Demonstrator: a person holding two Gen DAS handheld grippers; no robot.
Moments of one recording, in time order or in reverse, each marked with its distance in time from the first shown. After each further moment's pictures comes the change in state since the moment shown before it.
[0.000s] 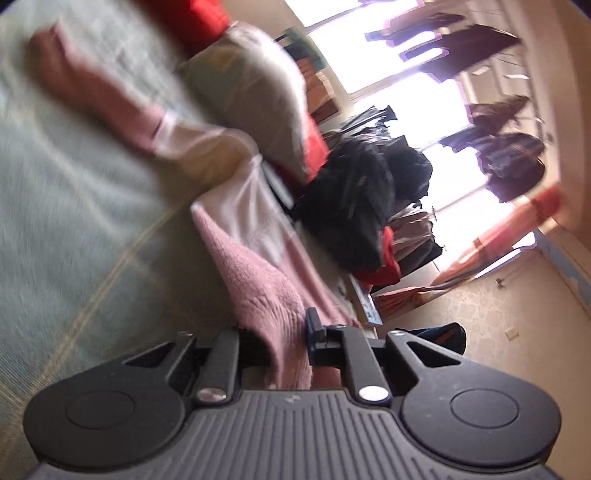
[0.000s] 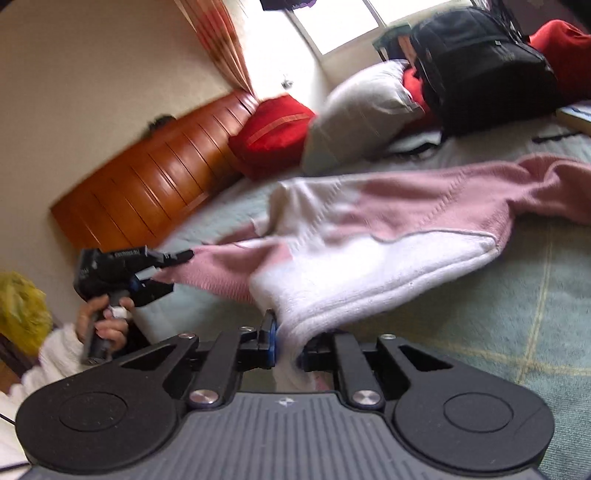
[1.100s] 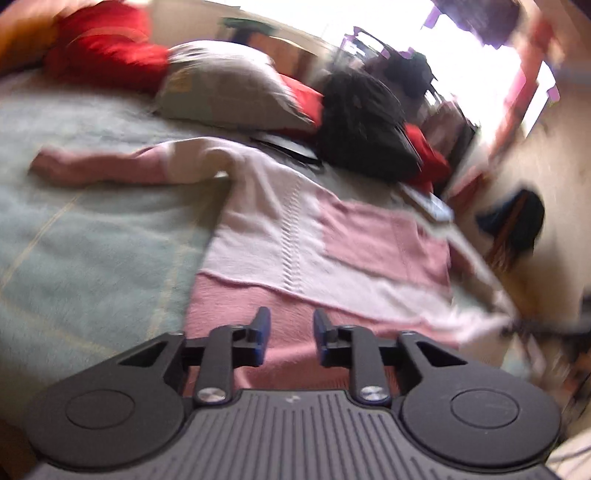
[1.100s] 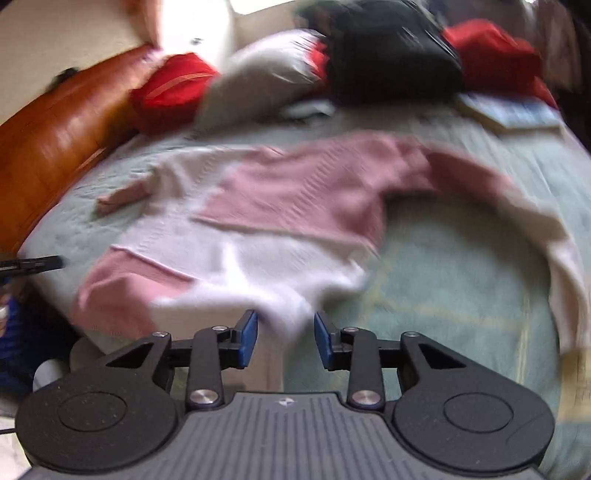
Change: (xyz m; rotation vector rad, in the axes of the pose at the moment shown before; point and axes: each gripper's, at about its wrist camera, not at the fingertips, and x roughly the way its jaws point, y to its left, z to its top) left arm -0.025 -0.067 -0.061 0.580 0.174 0.310; right arm -0.033 -0.005 0.006 -0.061 0.162 -0.396
